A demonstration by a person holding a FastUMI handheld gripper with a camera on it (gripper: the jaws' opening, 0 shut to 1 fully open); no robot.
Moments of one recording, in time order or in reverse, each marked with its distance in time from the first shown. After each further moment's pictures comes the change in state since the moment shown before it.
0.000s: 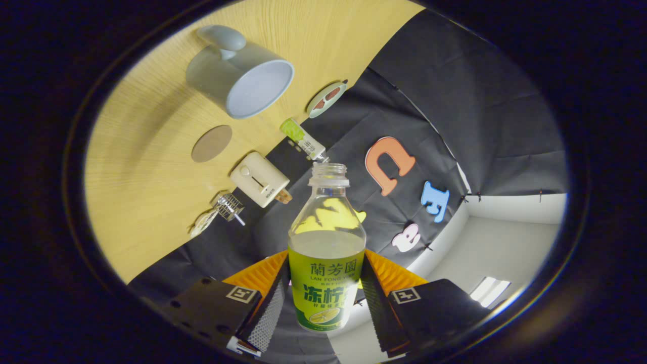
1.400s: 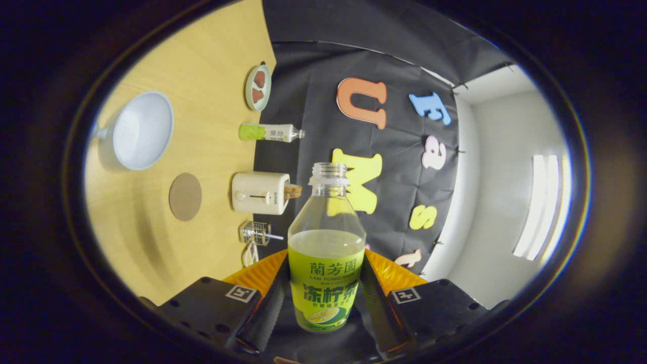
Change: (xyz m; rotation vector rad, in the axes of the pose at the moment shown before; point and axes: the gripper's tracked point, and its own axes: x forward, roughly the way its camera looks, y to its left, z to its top) arm 0.031 0.052 -0.014 0.768 0.186 0.226
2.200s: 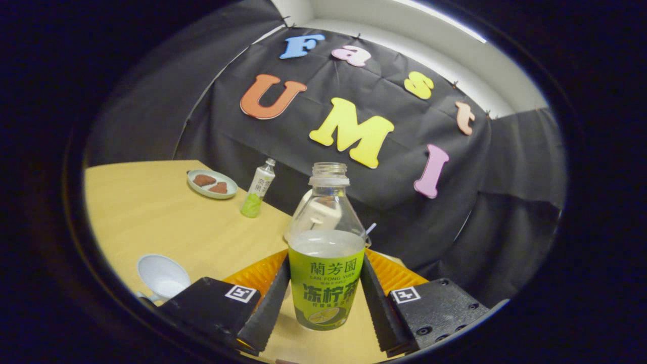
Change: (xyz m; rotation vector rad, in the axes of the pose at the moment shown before) arm 0.038 0.075 0.000 1.124 0.049 0.457
